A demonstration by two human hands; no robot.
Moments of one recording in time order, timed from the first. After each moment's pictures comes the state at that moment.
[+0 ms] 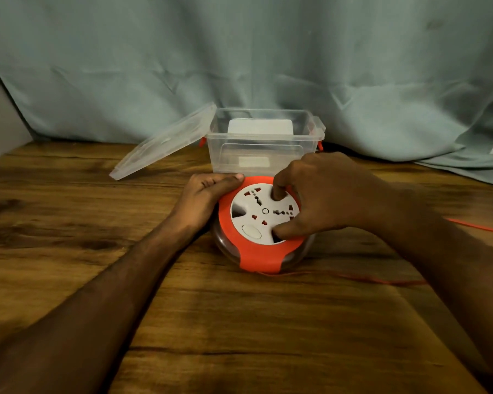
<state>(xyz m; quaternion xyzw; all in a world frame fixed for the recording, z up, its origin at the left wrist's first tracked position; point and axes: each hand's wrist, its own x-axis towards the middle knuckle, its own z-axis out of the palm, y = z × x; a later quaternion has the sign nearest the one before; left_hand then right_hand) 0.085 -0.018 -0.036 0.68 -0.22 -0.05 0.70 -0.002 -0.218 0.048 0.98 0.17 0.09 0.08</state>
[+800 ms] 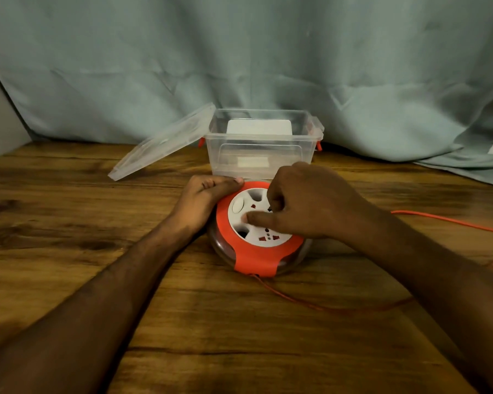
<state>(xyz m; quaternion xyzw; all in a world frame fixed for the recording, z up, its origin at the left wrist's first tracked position) 0.082 -0.017 -0.032 0.71 -0.23 -0.05 0.66 -0.005 -0.194 0.035 0.99 0.12 0.11 -0.01</state>
